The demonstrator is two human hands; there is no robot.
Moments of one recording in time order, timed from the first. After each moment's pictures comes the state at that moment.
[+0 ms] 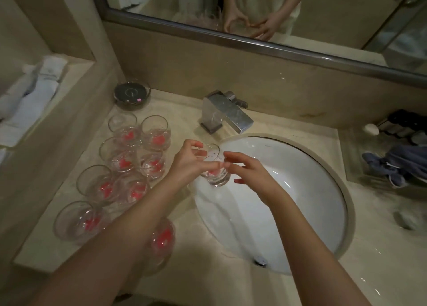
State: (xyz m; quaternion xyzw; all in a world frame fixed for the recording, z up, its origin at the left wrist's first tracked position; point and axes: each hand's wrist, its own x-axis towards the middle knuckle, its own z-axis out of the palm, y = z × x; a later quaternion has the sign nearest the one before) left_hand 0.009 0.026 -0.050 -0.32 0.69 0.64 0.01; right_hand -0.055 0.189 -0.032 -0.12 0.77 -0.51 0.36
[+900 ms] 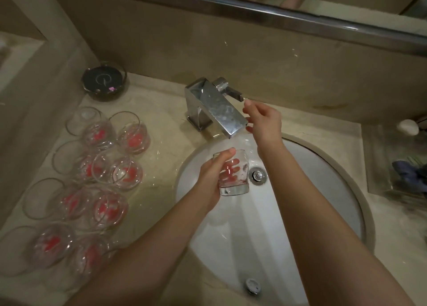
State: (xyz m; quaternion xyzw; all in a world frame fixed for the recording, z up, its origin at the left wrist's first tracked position) left_hand -0.062 0.096 -0.100 -0.44 0.36 0.82 0.05; right_hand -0.184 0.150 -0.062 0.01 0.76 -0.62 0.16
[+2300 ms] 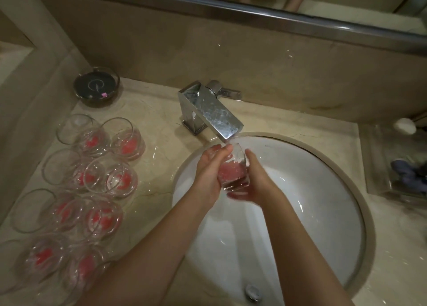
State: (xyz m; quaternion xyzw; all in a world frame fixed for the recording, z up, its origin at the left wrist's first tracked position) left_hand -0.076 0.097 -0.106 -0.39 0.35 0.85 -0.04; right_hand -0.130 0.191 -0.103 0.26 0.62 -0.56 0.48
